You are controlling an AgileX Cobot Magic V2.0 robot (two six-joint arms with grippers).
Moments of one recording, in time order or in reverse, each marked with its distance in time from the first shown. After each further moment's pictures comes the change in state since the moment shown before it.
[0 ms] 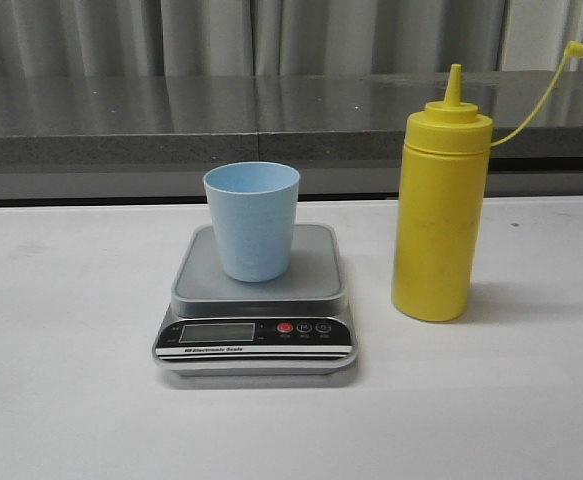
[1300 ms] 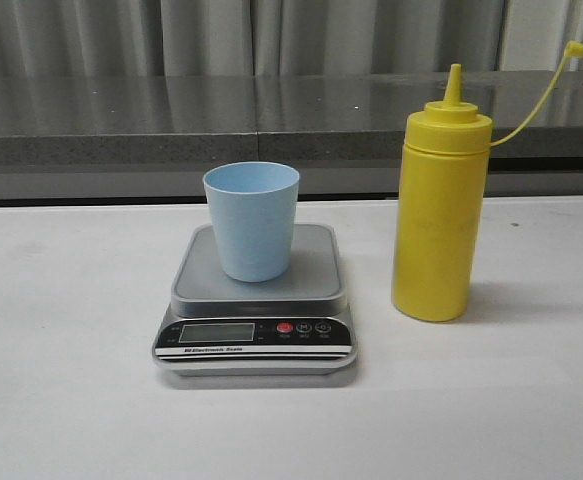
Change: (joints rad) left arm 0.000 0.000 0.000 -0.002 0.000 0.000; right arm 0.000 0.000 0.000 0.000 0.000 0.002
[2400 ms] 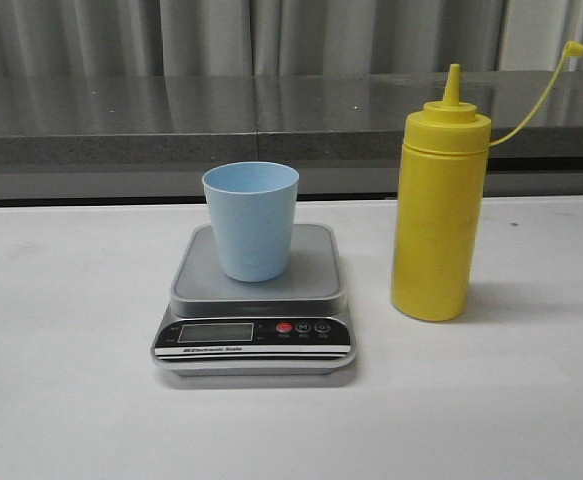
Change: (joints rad) left arm 0.000 0.000 0.000 0.000 0.000 0.000; right arm 0.007 0.014 -0.175 -0.004 0.067 0.028
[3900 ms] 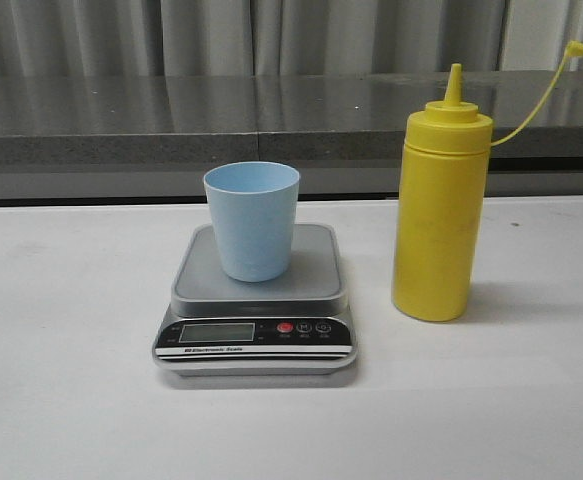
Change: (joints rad) left arm 0.000 0.000 0.000 0.000 0.000 0.000; right arm 0.282 0.414 -0.126 -0.316 0.046 0.366
